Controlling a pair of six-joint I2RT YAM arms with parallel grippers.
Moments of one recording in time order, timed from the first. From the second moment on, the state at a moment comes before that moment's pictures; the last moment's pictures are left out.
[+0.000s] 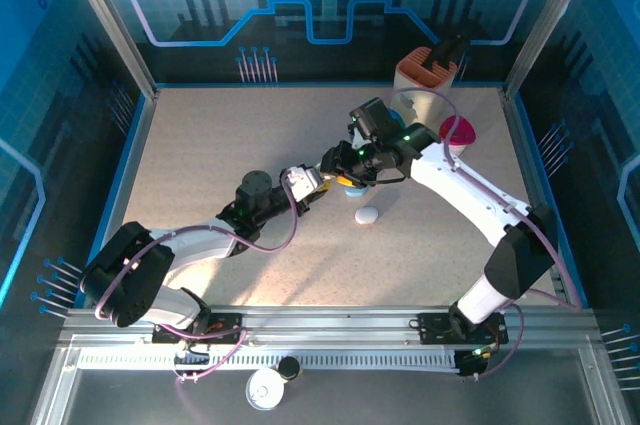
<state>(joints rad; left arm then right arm) -0.59 1.42 0.54 0.76 0.29 0.33 0.62 1.59 1.49 -0.85 -0.35 0.91</state>
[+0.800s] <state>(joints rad) -0.57 1.41 0.50 0.81 0.43 0.22 0.59 1.45 1.34 -0.77 -0.39 0.78</state>
